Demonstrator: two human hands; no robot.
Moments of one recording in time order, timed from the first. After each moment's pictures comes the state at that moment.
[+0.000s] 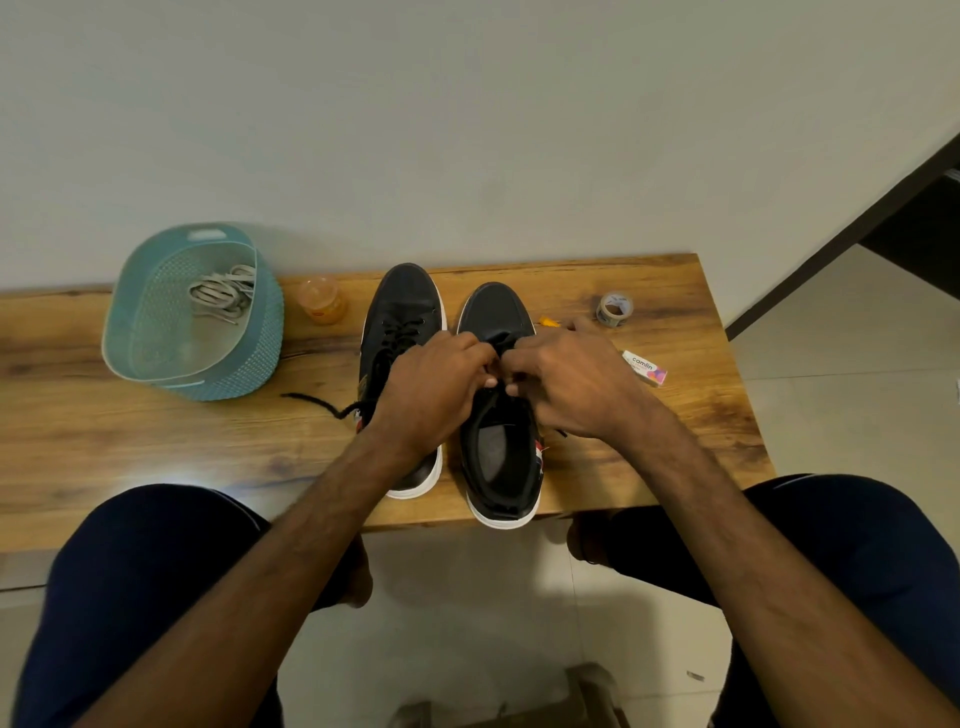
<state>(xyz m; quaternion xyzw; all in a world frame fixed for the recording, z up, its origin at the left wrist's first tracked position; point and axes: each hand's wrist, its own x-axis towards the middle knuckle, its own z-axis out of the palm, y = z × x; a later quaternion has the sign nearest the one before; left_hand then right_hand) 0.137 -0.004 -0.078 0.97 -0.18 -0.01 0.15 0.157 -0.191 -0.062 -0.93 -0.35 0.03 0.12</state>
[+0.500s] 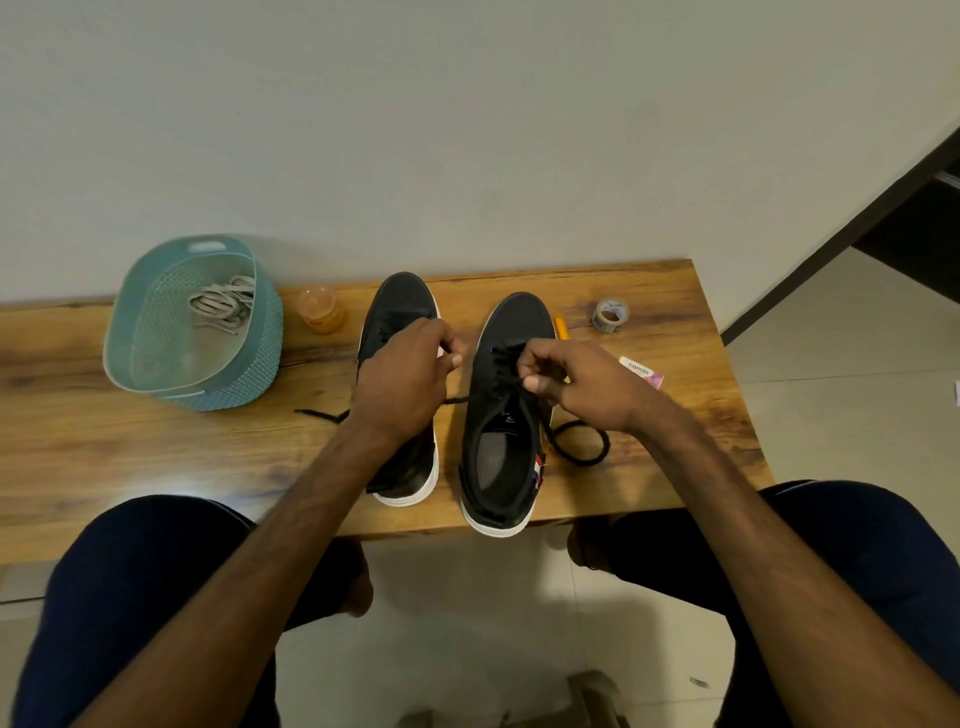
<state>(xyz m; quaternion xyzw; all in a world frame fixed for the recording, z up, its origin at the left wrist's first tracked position) 0.147 0.015 -0.075 0.96 -0.04 -0.01 0.28 0.169 -0.213 -0.079 -0.87 -0.21 0.20 0.40</state>
